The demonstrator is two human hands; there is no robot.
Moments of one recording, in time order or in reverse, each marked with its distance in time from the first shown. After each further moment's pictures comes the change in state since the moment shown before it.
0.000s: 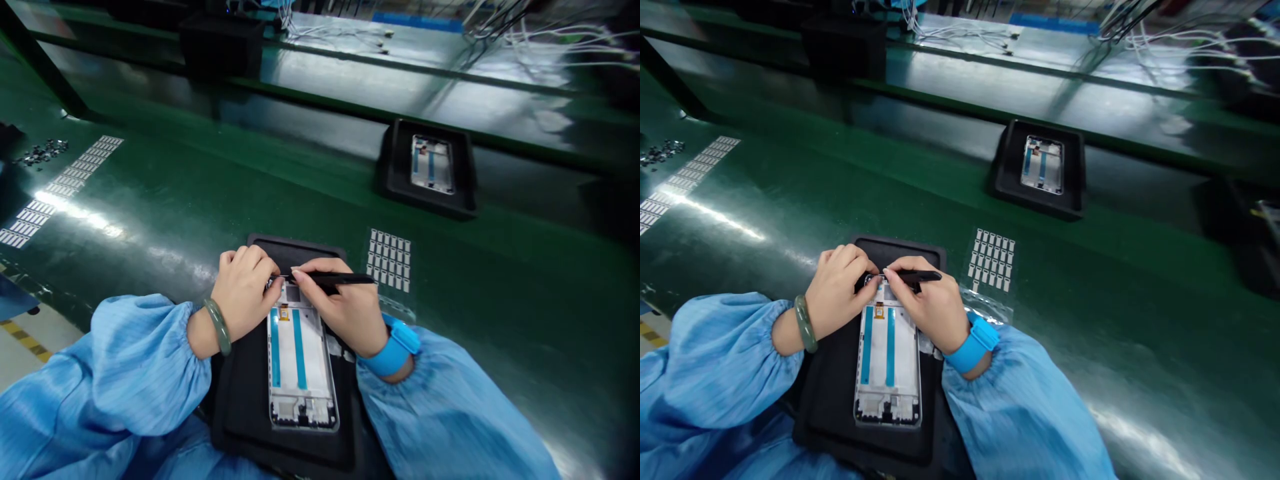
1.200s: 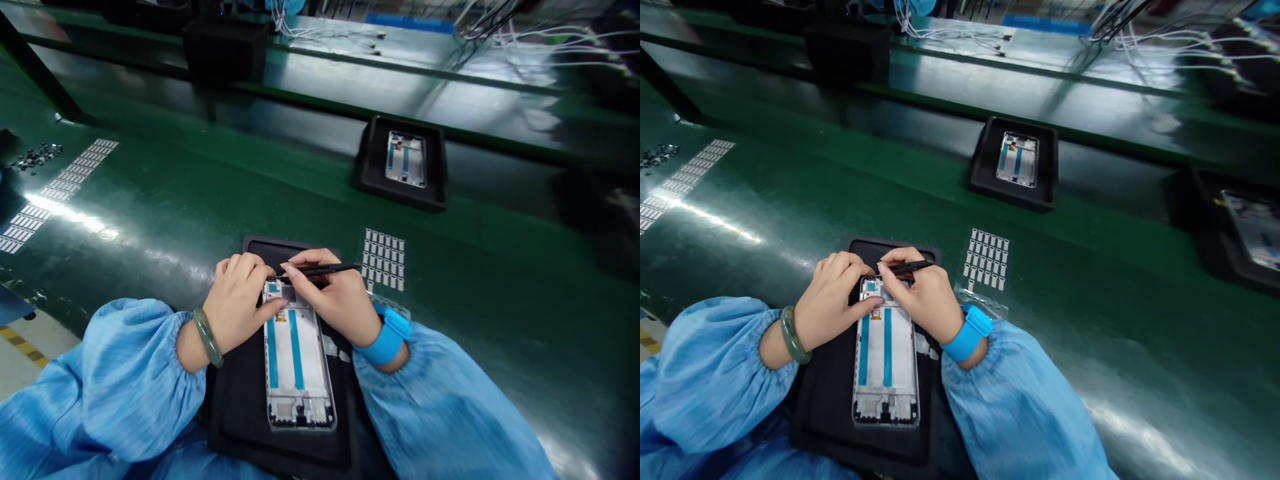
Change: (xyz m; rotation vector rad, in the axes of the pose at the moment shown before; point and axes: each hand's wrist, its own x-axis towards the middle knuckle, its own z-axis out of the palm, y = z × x) left_hand -0.011 -0.002 -0.004 -0.044 -0.109 0.017; right_hand 0.008 0.000 0.003 0.204 -0.084 0.176
